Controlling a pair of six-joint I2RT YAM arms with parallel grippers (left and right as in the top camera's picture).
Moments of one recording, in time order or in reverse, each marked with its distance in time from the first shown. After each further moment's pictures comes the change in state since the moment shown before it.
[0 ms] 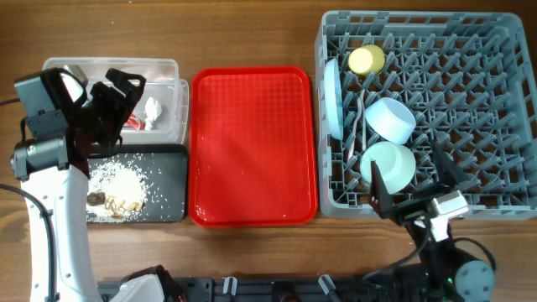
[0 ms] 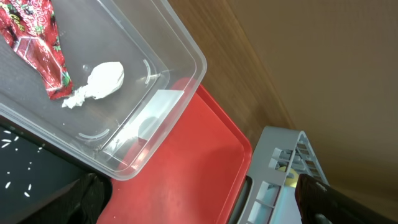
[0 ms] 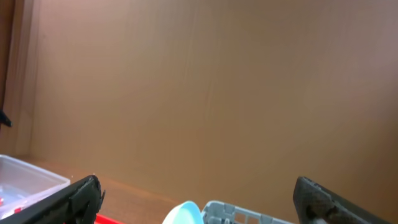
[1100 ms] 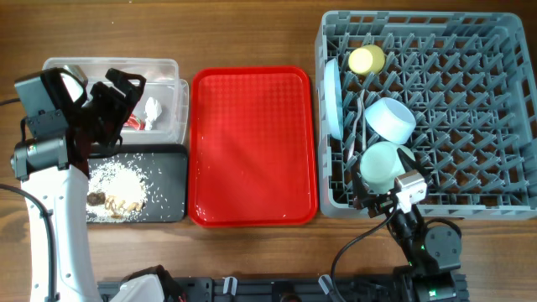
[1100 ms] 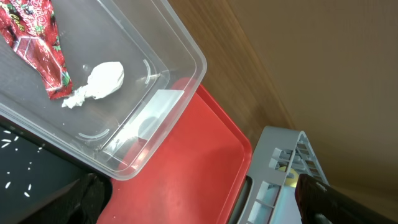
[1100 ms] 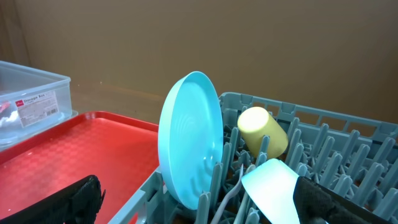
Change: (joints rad) left arm 0.000 0.000 0.000 0.000 0.000 0.000; right arm 0.000 -0.004 -0.192 -0.192 0.000 -0.012
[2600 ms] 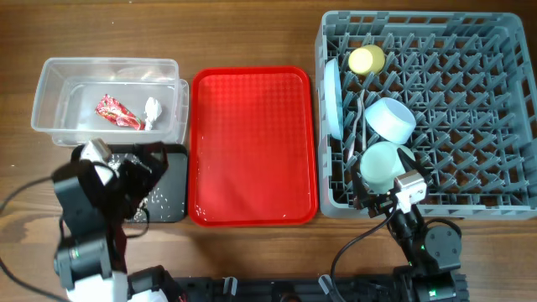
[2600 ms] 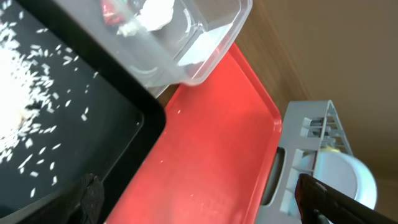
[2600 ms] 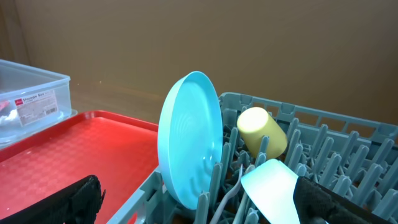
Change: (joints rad) left arm -0.003 -0.579 -0.507 0.000 -0.053 0.000; right arm 0.000 0.000 0.000 0.000 0.000 -0.007
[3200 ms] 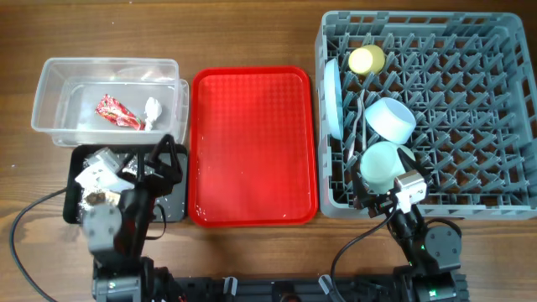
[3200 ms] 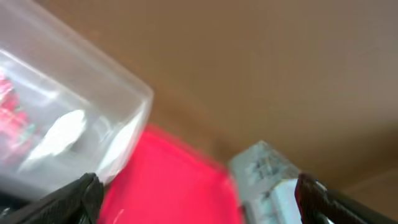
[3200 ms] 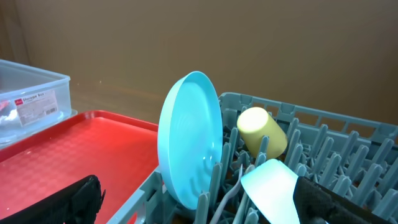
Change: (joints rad) left arm -0.182 -0.340 -0.384 0.701 -0.158 0.000; right arm 0.000 0.000 0.000 0.000 0.000 0.000
